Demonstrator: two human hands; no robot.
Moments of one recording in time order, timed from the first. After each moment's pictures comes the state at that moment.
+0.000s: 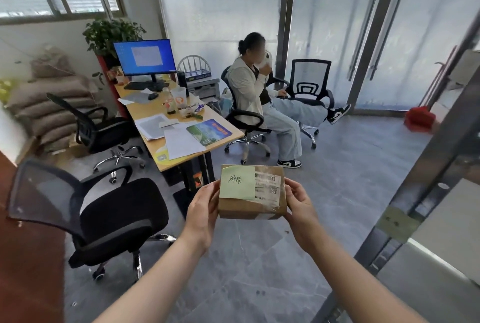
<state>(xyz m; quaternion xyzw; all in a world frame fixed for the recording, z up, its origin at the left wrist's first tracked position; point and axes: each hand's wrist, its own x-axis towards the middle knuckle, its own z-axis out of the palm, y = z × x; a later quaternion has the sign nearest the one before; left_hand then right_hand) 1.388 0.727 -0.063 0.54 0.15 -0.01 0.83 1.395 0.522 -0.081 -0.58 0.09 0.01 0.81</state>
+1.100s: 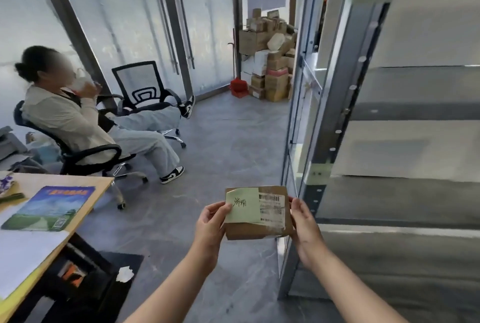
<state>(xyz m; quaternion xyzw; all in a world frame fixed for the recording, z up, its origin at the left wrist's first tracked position) 1.512 0.640 -0.113 0.58 -0.05 -0.38 0.72 1.360 0.506 -0.123 -0.45 0.39 -0.31 0.74</state>
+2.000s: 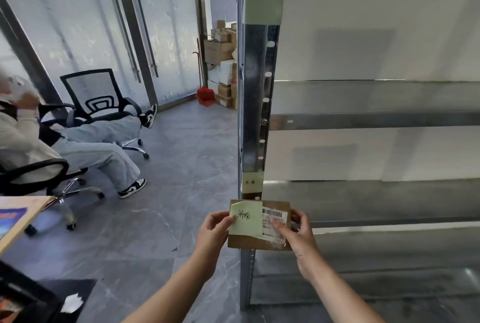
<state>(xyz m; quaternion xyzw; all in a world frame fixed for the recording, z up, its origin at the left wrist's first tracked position) 1.407 0.540 -0.122 0.60 -0.15 -0.44 0.65 1.232 0.436 -0.117 -0.50 0.43 -0.33 0.67</state>
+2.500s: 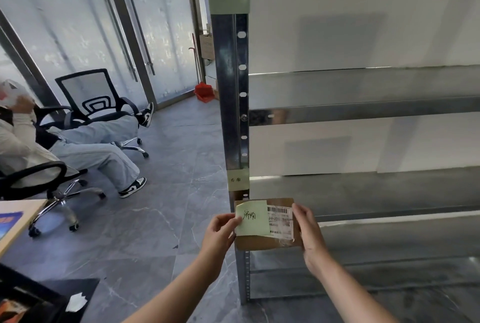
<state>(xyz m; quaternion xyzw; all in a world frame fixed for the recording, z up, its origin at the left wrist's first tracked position) 1.374 0.516 -0.134 0.61 -0.14 -0.45 0.63 1.201 0.398 -0.139 -0.47 0.46 -0.34 0.67</state>
